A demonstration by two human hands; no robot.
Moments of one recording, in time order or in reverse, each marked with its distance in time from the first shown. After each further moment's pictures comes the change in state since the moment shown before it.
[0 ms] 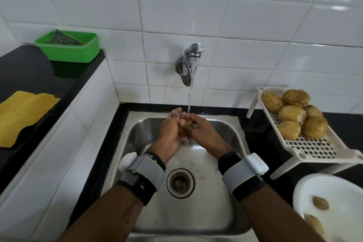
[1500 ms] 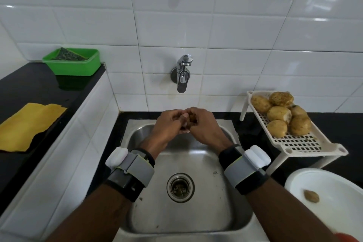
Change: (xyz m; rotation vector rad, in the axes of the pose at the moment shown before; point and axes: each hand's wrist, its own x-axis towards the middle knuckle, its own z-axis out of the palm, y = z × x) left_hand -0.019 0.029 -0.004 0.613 -0.218 0.336; right_hand -0.023 -0.048 -0.021 -0.446 0.160 -0.226
